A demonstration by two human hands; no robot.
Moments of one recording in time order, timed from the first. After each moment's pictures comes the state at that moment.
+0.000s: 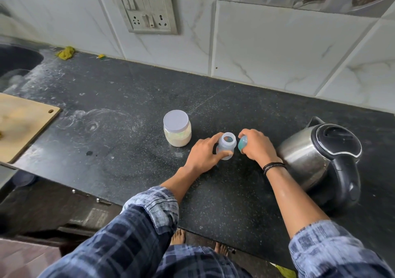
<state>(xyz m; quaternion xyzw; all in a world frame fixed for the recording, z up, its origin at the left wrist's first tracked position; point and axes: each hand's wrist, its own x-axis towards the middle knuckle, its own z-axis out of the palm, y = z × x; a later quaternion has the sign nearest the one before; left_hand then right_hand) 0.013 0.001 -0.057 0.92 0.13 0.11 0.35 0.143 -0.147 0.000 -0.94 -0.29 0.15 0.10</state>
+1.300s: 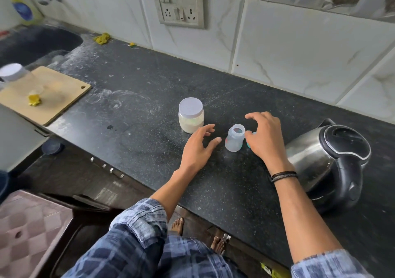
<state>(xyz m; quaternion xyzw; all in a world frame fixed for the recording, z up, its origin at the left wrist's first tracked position) -0.047 -0.021 -0.042 0.81 0.30 0.25 0.44 0.095 -0.157 0.056 -0.89 -0.36 0.05 0.29</state>
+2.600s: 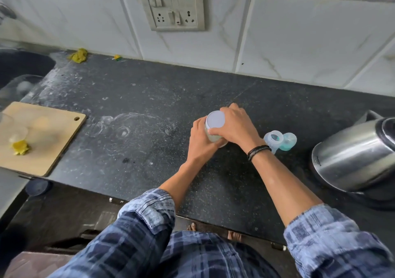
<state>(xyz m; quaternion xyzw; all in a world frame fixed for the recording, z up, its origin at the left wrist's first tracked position) -0.042 0.119 -0.050 0.82 0.24 0.18 0.48 0.046 0.030 0.047 -0.93 -0.33 0.11 0.14</state>
